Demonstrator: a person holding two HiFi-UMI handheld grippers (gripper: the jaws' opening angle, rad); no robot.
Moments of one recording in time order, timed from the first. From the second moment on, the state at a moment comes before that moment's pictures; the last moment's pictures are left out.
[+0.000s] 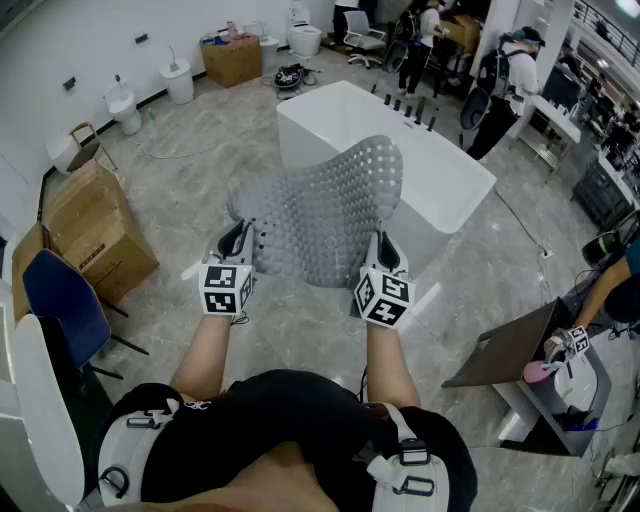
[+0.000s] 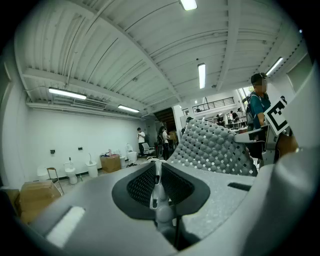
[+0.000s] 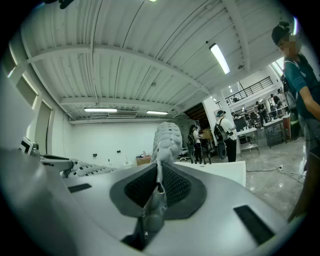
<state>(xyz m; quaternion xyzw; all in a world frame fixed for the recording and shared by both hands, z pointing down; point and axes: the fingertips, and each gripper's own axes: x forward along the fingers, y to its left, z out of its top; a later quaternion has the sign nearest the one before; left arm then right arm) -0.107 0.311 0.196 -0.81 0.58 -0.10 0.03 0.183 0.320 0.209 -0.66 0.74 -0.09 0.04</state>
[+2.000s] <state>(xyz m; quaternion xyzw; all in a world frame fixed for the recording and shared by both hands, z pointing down) -0.278 0.297 0.196 -0.82 0.57 -0.06 0.04 0.037 0.319 0.226 -0.69 0.72 -0.11 0.05</state>
